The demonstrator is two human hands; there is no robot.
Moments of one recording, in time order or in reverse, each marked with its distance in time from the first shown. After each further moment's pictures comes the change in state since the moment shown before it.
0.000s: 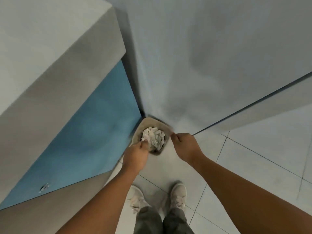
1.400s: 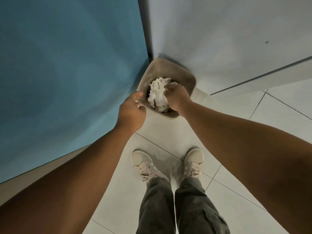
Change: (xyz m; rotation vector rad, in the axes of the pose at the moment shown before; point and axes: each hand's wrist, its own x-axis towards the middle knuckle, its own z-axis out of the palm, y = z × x) left_hand 0.152 -0.153 0.056 0.062 0.013 0.111; right_hand 0.175 0.069 0.216 0.260 -0.107 0.190
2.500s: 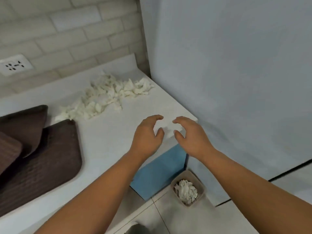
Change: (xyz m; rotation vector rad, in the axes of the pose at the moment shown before) left_hand -0.327 0.319 -0.377 0.012 0.697 0.531; right_hand -0.424 -0.386 -0.243 -0.311 0.045 -1.131
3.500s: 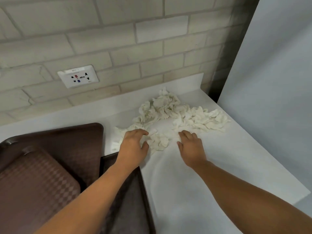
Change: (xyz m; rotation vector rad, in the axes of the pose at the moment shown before) left_hand 0.099 -0.295 -0.209 0.242 0.094 -0.219; right_hand 0.262 -0.083 0.263 -0.556 -0.123 -0.080
